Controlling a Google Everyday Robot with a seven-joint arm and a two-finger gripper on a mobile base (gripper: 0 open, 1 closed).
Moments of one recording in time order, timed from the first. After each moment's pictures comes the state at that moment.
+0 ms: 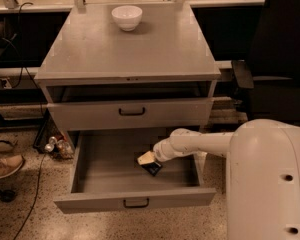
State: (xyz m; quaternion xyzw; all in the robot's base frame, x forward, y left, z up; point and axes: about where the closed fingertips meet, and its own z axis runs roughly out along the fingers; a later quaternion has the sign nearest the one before) arm 0.661 -0.008 0.410 -0.27 0.91 0.22 0.23
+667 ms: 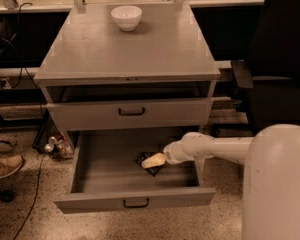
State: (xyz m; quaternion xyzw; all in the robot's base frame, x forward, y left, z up) arm 0.648 -0.043 0.418 -0.24 0.92 0.21 0.24
